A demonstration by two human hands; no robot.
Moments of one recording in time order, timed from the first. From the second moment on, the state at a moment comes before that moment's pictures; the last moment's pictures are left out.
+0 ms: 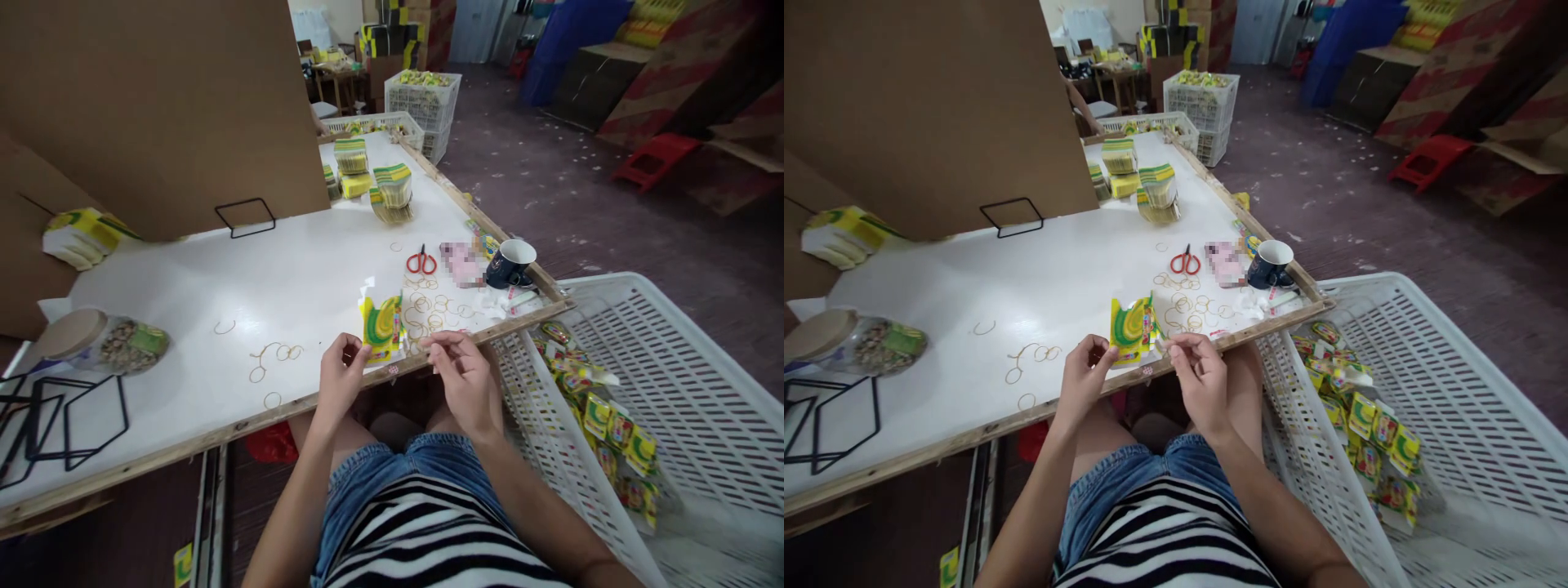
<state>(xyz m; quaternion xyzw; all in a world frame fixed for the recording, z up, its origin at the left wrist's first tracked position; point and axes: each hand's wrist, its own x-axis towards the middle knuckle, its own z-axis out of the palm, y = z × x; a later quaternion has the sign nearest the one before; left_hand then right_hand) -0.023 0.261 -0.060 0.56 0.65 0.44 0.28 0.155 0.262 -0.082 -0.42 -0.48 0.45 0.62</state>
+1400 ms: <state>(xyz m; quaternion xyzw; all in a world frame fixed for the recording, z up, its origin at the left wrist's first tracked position) -0.009 0.213 -0.057 0.49 0.40 0.46 0.62 0.175 0.265 -0.075 -0.31 -0.67 0.49 0.46</state>
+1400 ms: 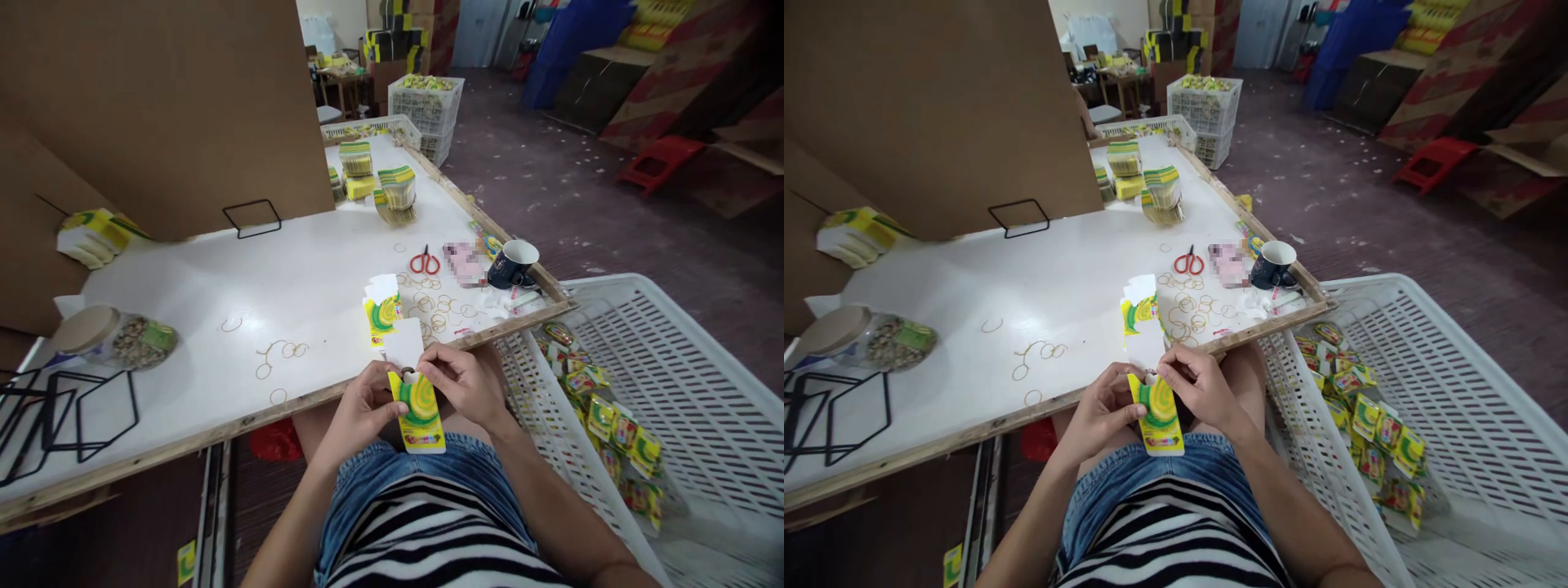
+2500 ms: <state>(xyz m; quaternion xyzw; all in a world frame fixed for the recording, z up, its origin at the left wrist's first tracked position) 0.003 0.230 -0.057 0.55 0.50 0.48 0.46 0.174 0.271 -0.082 -0.36 -0.57 0.52 0.52</state>
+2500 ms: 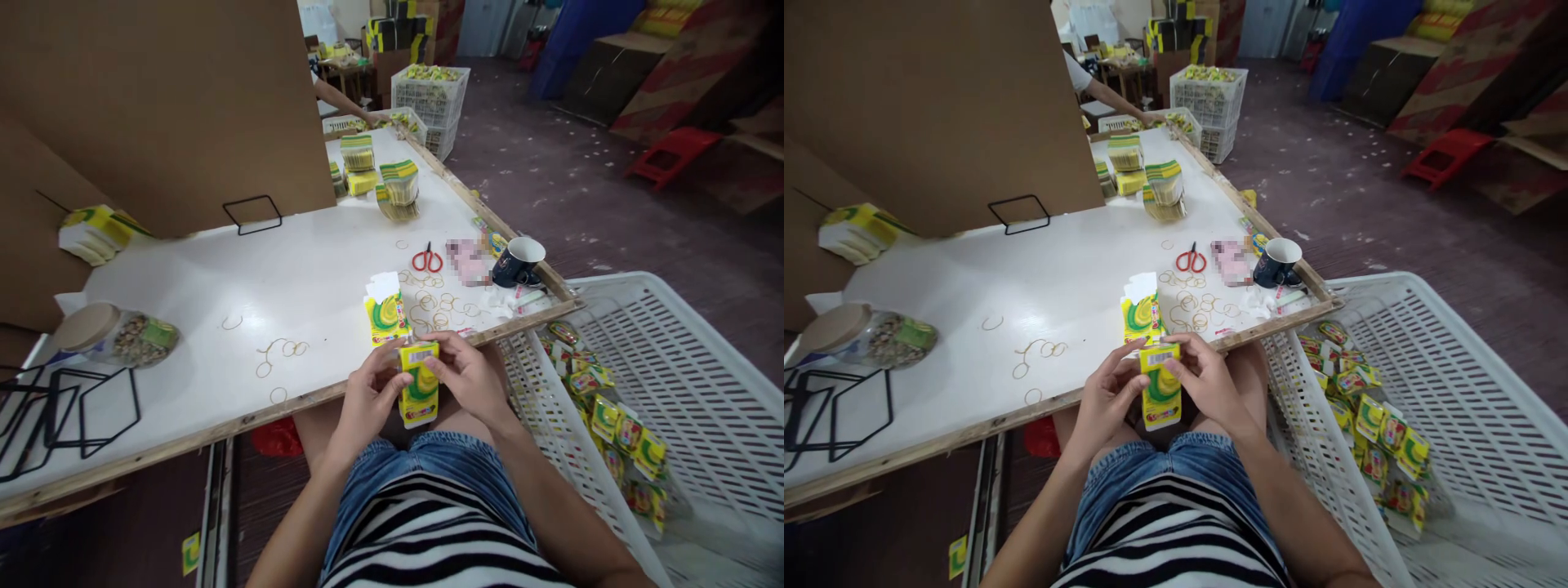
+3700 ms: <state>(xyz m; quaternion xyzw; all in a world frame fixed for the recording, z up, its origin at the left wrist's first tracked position) 0.011 0.234 -0.071 0.37 0.45 0.52 0.62 0.140 0.250 -0.072 -0.37 -0.50 0.43 0.66</state>
